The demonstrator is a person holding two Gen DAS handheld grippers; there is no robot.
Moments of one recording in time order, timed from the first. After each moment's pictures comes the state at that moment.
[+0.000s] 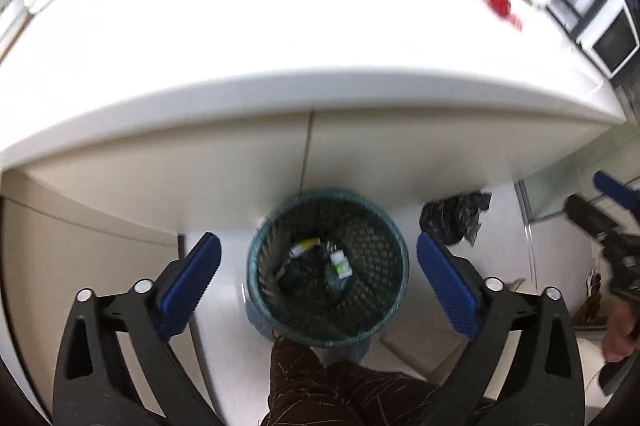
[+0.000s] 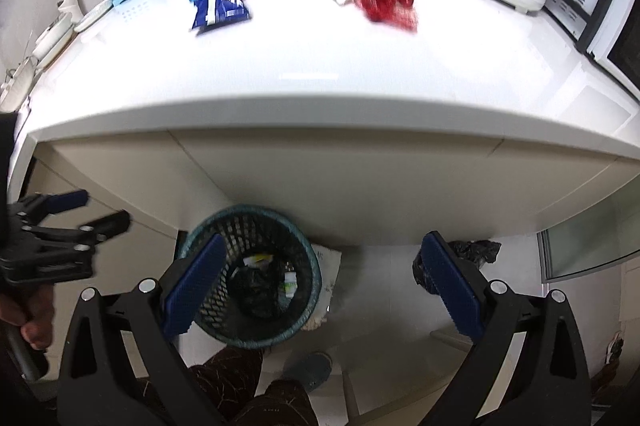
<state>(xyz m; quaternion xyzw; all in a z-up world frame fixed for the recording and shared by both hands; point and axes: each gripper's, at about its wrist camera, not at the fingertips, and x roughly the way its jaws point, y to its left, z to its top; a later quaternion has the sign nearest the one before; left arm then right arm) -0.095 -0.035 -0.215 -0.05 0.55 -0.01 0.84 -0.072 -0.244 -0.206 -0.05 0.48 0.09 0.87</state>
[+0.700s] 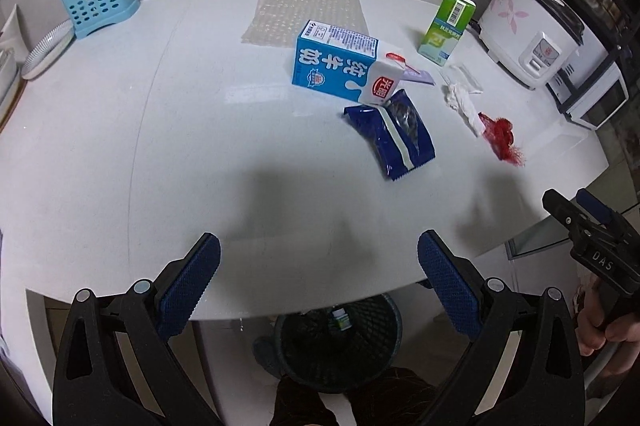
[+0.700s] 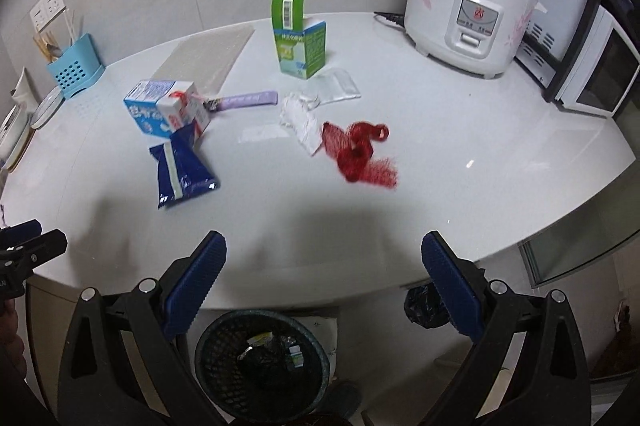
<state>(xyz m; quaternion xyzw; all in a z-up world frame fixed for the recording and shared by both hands) 0.015 0.023 -0.116 -0.07 0.52 -0.04 0.85 0.035 -0.225 -0.123 0.00 0.43 0.00 0.90</state>
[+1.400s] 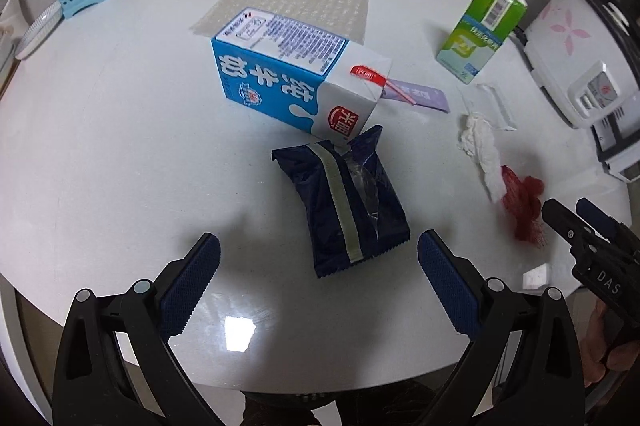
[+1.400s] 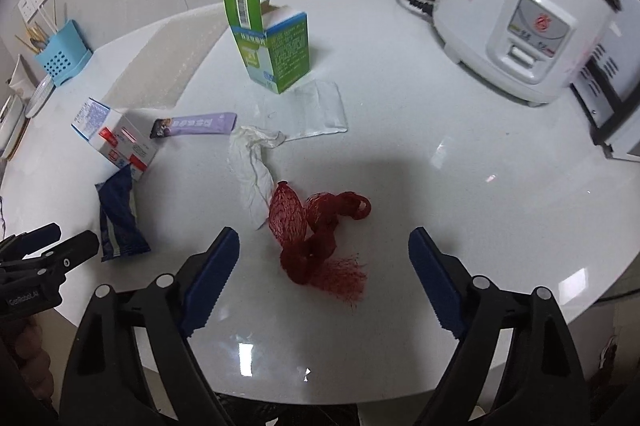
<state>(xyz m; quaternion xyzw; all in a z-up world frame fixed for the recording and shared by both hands) 0.112 -0.051 -0.152 -0.11 0.56 0.04 0.82 0.160 -0.268 -0.149 -0.04 0.50 0.06 0.86</state>
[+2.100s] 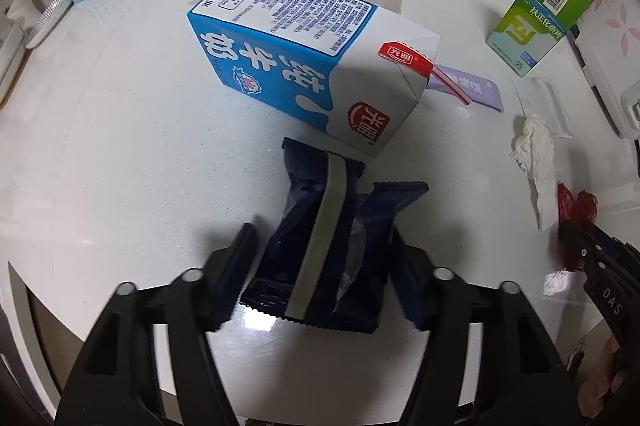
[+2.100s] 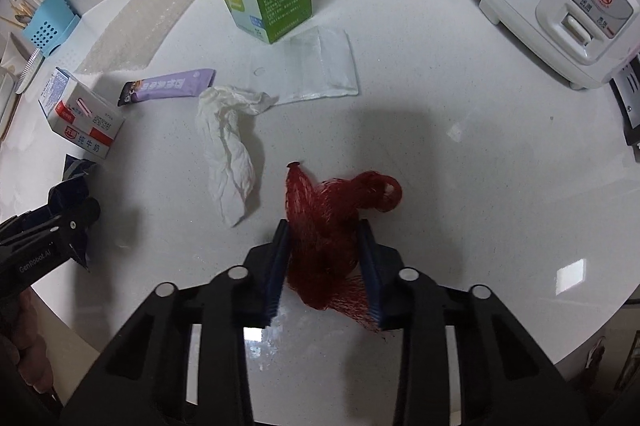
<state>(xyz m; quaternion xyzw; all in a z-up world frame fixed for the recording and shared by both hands) 0.145 -0.057 -0.184 -0.09 0.60 0.10 0.79 0.193 -0.266 -0.186 -0.04 0.56 0.08 0.82</state>
